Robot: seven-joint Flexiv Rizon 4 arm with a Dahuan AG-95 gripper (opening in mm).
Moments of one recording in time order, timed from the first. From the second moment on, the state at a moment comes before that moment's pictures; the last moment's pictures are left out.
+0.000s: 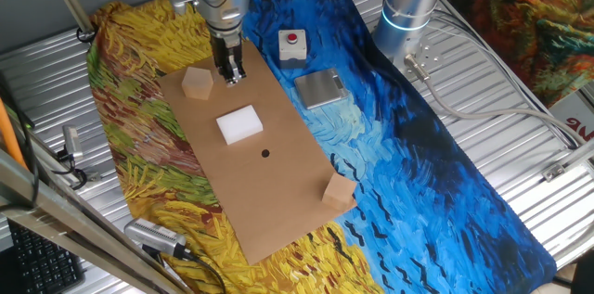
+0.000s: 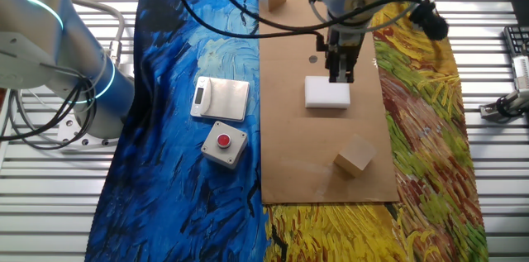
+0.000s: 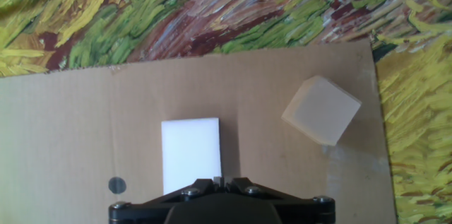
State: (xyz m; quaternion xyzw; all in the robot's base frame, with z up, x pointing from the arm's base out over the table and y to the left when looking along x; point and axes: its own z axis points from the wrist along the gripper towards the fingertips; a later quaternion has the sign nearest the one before) arm 0.497 -0.004 0.159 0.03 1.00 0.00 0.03
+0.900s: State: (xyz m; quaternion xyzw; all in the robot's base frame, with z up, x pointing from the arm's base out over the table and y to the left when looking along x) arm 0.511 0.010 0.110 0.05 1.00 0.00 0.04
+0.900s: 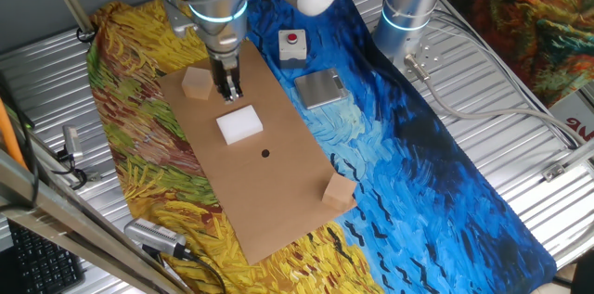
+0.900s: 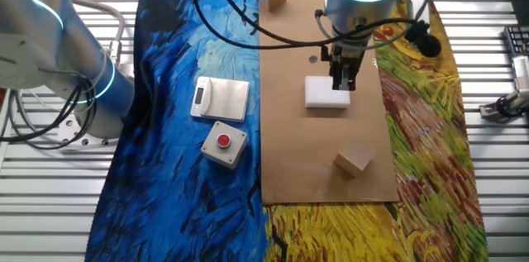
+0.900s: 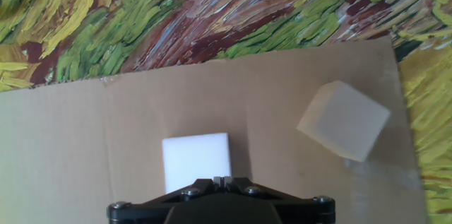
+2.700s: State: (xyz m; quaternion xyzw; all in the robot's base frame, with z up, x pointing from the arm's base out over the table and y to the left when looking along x) arm 0.511 0.024 0.066 0.04 1.00 0.00 0.04
